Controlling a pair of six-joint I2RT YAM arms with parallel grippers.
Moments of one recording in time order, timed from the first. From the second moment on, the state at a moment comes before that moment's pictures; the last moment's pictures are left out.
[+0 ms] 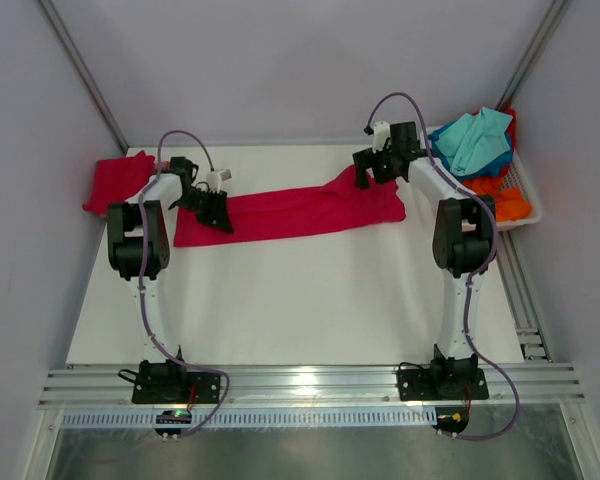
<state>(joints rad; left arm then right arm) 0.02 2.21 1.65 -0.81 0.69 0.37 0.14 2.21 1.83 -0.40 -0.26 -0.20</state>
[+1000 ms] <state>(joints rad) 0.00 2.09 1.53 -0.68 0.41 0.29 0.15 2.08 1.52 -0.38 0.17 -0.24</state>
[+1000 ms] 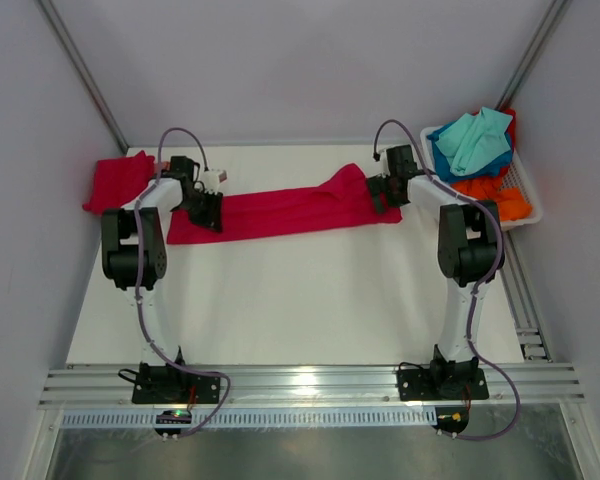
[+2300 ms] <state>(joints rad) 0.01 1.92 1.51 -0.74 0.38 0.35 0.12 1.81 1.44 -0.36 0.08 -0.29</state>
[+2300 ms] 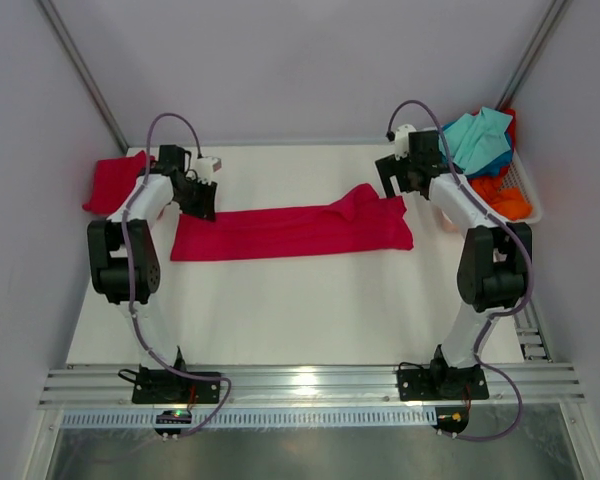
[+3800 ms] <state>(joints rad) 0.00 2.06 1.47 -0.49 -0.09 0.27 0.19 1.82 1.14 -0.32 0.13 -0.32</state>
